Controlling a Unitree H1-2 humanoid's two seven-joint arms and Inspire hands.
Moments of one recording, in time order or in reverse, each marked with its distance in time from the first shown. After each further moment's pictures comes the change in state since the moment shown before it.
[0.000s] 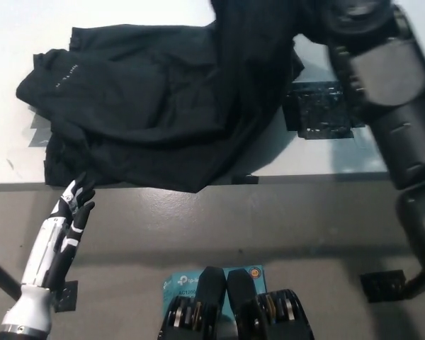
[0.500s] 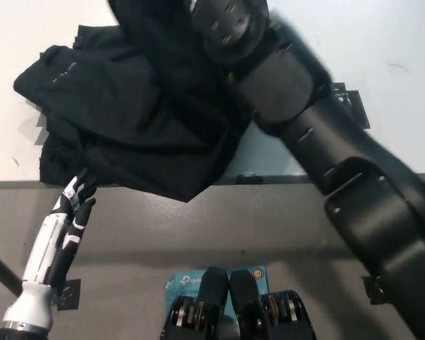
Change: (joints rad) left_arm -0.011 0.000 -0.005 -0.017 0.016 0.022 0.000; right_arm -0.091 0.174 0.166 0.224 -0.170 -0.158 0.035
